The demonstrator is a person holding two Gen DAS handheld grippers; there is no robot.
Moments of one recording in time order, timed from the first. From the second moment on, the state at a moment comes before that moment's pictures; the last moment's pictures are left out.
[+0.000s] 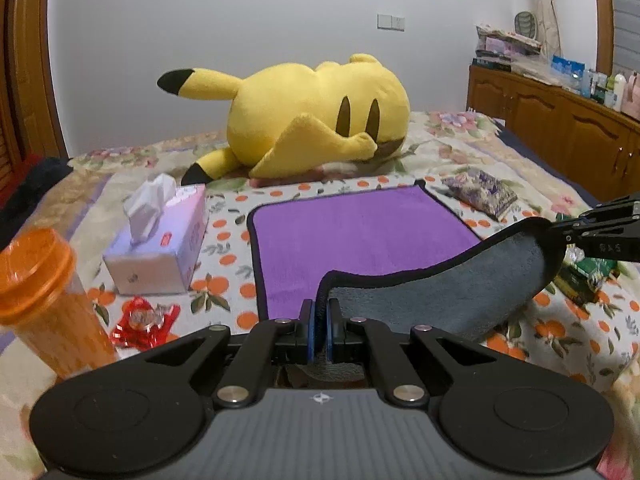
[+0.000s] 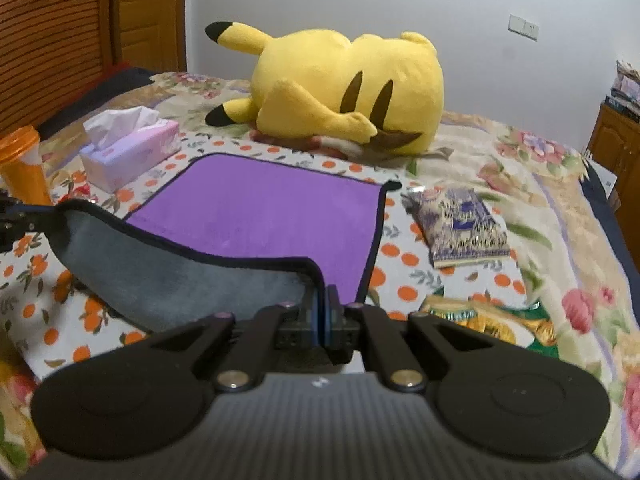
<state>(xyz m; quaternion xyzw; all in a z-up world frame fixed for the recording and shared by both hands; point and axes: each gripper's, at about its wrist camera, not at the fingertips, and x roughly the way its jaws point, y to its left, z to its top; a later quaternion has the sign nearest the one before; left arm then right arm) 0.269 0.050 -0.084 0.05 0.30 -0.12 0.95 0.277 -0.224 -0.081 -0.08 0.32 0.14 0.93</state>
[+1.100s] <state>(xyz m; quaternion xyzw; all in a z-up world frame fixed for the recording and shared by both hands) 0.348 0.038 -0.045 0.09 0.25 -0.10 0.96 0.346 -0.212 -0.046 -0.13 0.25 0.13 0.95</state>
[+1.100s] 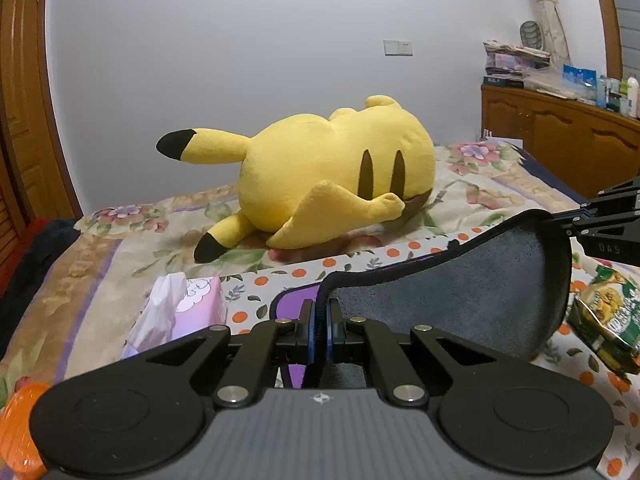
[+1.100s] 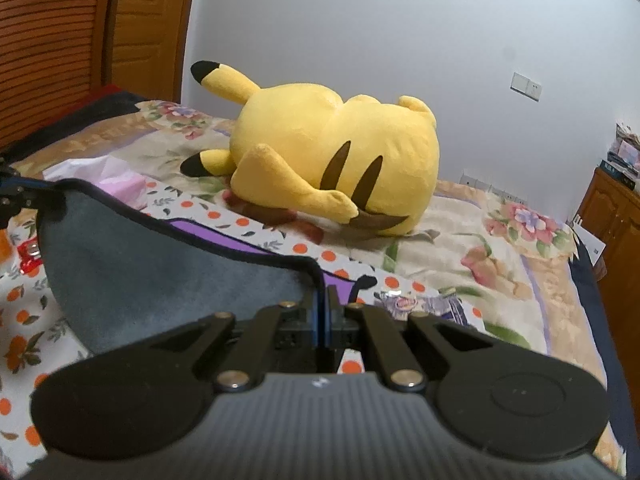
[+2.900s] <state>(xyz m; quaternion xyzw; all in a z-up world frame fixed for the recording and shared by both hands) 0.479 0.032 -0.114 0.13 0.28 -0.04 0.95 0.455 -0.186 -0.129 -0.15 0.27 0.05 0.95</state>
